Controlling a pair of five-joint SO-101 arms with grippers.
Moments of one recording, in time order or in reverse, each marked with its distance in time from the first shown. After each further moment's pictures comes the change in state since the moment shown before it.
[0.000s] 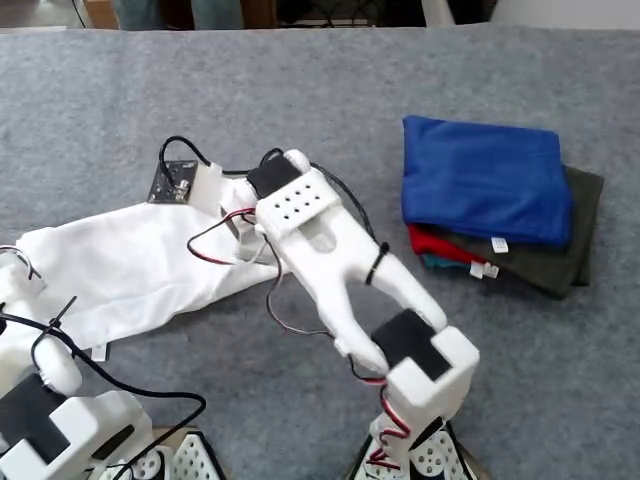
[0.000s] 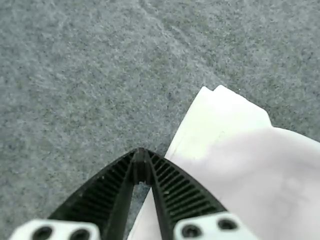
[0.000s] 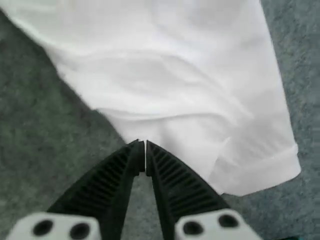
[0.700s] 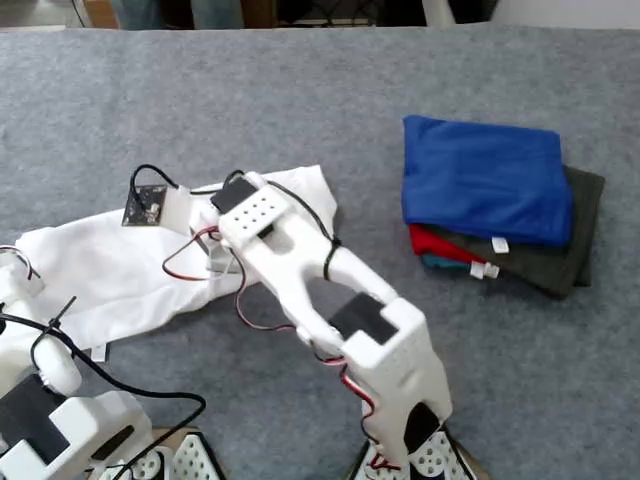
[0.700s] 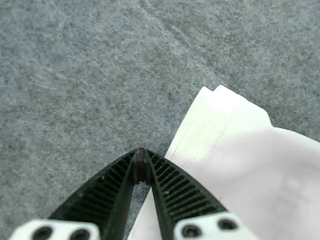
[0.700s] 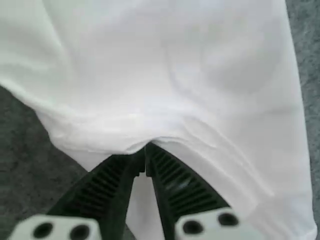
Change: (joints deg) left arm 0.0 0.0 0.0 0.0 0.0; right arm -5.1 16.6 -5.7 -14.2 0.0
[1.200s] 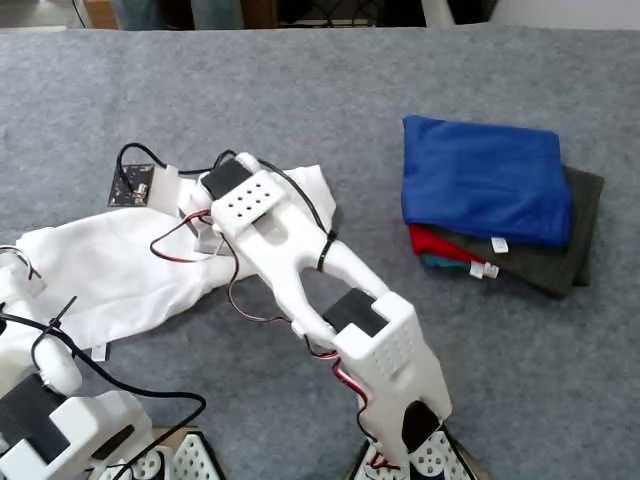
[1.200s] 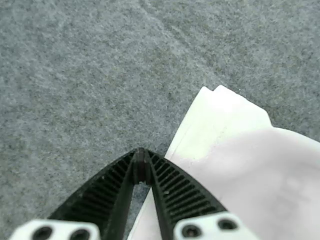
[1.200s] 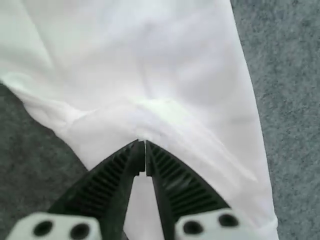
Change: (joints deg) left arm 0.0 0.0 0.0 0.0 0.0; right arm 0.0 2.9 -13.2 7.2 0.0
